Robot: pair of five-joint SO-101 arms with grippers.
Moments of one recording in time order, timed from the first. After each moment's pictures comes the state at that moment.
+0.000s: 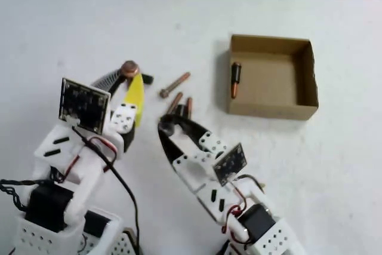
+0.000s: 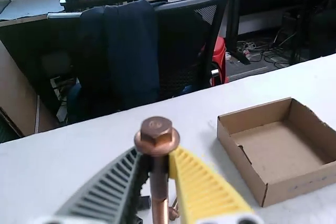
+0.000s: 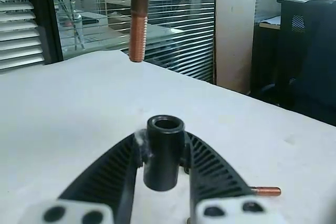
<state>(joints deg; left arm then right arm) 14.5 -71.0 42.5 50.6 -2.6 -43.3 -102.3 96.4 16.1 2.6</state>
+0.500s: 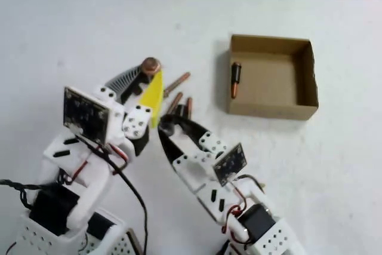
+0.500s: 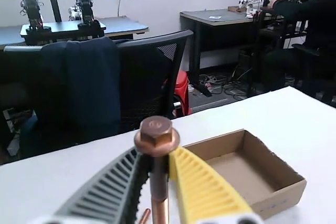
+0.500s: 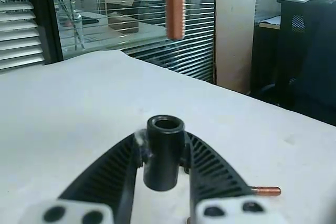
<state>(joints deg) 22.4 -71.1 42.5 44.2 3.4 -43.3 -102.3 96.4 16.4 2.6</state>
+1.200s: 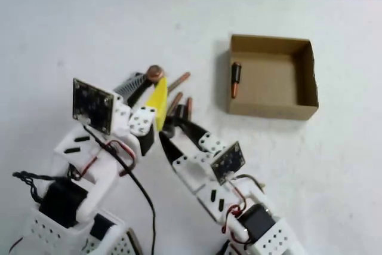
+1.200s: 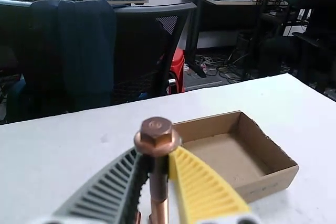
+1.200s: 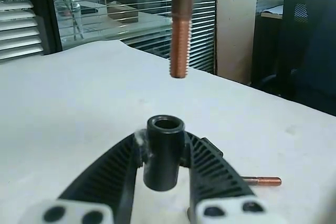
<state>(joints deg) 22.4 -71.1 47.8 44.2 7.2 -43.3 -102.3 96.4 18.2 2.6</state>
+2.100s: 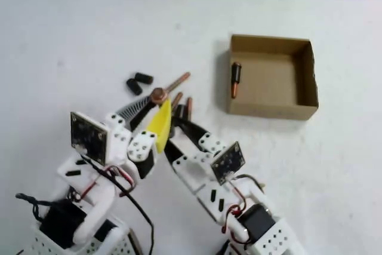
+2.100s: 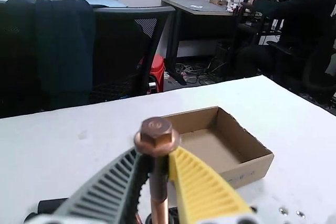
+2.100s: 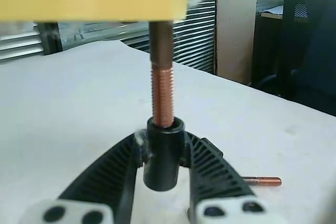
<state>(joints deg) 26.6 -87.4 61.2 44.2 8.9 -43.3 -102.3 96.4 18.2 2.6</state>
